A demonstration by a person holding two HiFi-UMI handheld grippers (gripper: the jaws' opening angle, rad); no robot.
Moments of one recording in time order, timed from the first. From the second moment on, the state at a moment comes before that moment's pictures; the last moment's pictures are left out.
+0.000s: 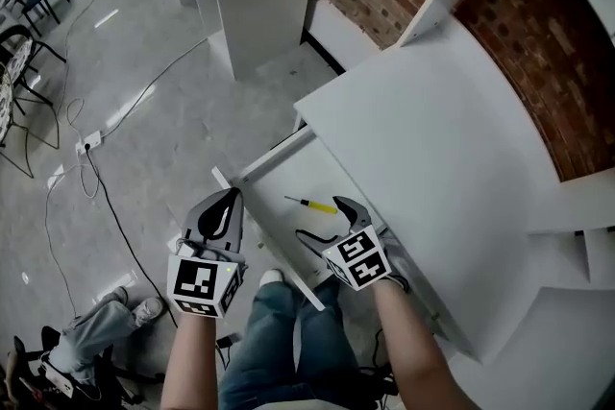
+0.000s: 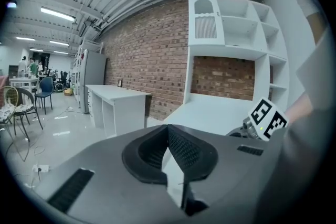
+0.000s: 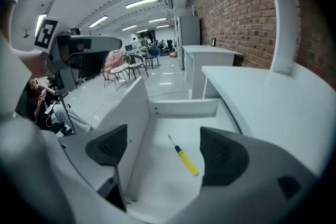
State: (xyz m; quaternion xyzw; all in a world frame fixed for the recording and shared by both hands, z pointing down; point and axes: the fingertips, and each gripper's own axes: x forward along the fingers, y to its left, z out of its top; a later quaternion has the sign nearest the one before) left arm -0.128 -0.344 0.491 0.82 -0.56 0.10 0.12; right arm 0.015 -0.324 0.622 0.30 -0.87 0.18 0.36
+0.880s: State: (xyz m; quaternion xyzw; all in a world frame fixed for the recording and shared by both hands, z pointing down) left arm -0.133 -0.337 0.547 0.79 -0.58 0.12 0.17; right arm 0.051 -0.362 0.798 0.29 -0.78 0.21 0.52
